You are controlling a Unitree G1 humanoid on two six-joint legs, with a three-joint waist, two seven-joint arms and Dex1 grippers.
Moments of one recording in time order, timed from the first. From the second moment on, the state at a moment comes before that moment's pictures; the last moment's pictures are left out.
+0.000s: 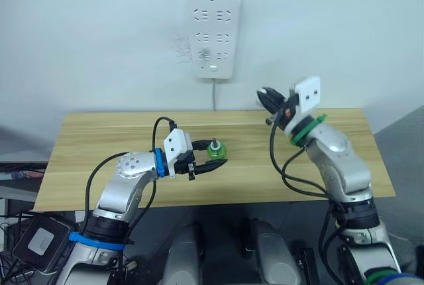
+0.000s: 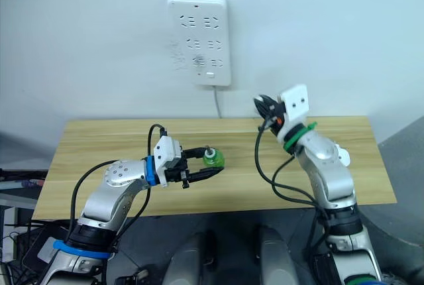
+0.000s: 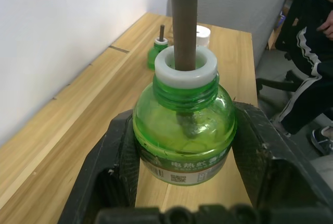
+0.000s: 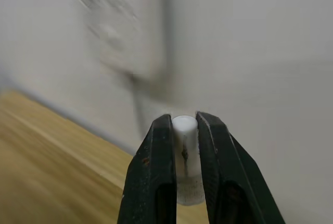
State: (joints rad) left arm -0.33 0.49 -0.11 -0.04 -0.33 0.18 -1.05; right arm -0.44 -0.26 0.02 -0.06 0.21 0.23 0.29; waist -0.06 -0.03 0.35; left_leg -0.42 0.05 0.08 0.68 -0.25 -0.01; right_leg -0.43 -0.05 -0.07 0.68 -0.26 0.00
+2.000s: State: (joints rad) left arm -0.39 0.50 -0.08 -0.07 -0.37 0.21 -0.99; right arm -0.56 -0.49 0.15 -0.27 0.67 0.73 0.82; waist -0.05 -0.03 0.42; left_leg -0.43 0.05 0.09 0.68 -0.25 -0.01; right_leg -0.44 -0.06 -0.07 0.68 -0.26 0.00
